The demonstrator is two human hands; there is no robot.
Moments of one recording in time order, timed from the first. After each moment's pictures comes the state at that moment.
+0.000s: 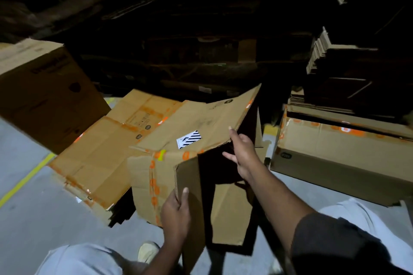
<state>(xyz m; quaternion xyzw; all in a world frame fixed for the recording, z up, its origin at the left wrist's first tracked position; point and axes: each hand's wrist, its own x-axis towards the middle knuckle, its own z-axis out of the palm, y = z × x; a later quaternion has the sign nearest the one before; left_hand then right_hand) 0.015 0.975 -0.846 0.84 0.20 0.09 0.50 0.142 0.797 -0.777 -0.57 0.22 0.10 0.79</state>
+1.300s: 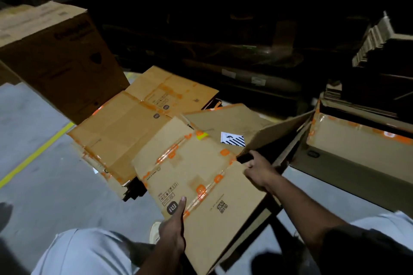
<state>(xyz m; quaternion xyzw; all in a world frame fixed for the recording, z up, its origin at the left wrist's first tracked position) -0.001 1.039 -0.903 0.42 0.57 -0.10 0.70 0.138 0.808 -0.863 -0.85 0.11 0.26 0.45</state>
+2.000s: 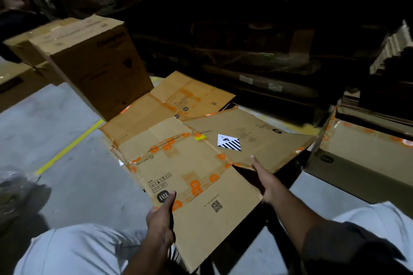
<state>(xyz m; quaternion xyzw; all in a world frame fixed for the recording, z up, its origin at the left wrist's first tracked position) -0.050 1.077 -0.838 0.48 0.52 0.06 0.70 0.091 0.832 -0.859 -0.56 0.32 0.31 0.70</state>
